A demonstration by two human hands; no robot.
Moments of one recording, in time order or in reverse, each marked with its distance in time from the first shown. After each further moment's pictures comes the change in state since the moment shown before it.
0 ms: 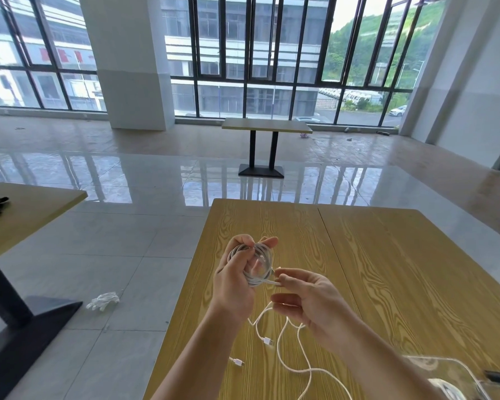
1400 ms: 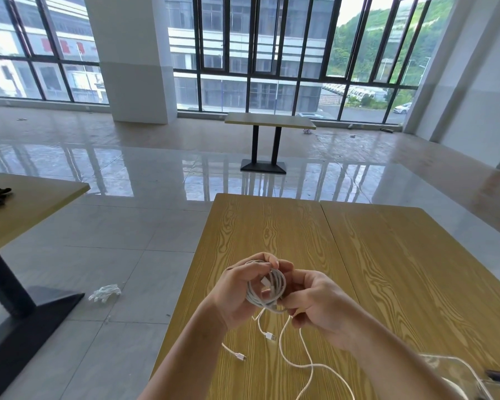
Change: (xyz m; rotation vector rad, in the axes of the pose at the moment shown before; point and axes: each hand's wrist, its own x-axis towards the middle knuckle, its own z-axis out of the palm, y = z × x) left_hand 0.003 -0.002 -0.029 0.037 -0.382 -0.372; right_hand -0.011 -0.010 0.003 -0.350 -0.190 0.002
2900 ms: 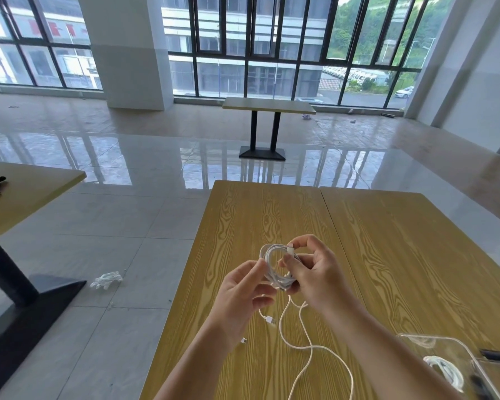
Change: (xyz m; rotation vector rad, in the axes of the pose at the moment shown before) left_hand -0.023 -0.039 0.004 0.193 0.356 0.081; right_hand 0.014 0.014 0.007 -0.145 0.347 -0.331
